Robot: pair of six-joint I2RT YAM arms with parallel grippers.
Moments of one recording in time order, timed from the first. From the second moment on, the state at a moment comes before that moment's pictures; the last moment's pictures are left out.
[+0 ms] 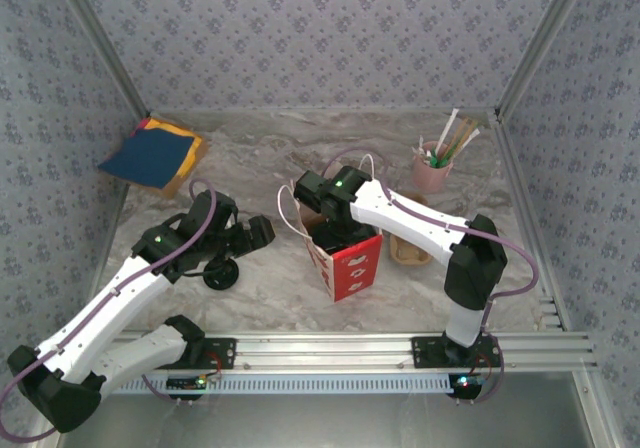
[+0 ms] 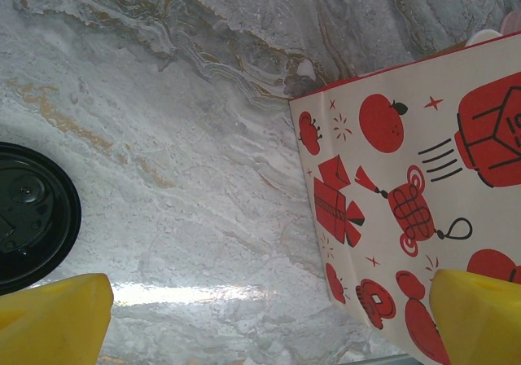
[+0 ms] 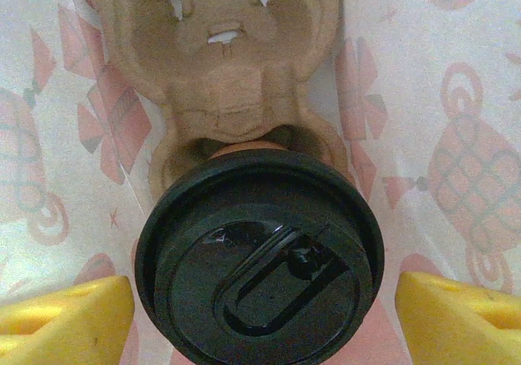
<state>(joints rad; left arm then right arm) -0.64 0.91 0.93 -0.94 0.01 -0.91 0.93 1.78 1.62 -1.38 0.06 0.64</state>
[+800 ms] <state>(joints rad) -0.64 0.91 0.93 -0.94 0.01 -0.91 0.94 1.78 1.68 -1.41 0.07 0.64</state>
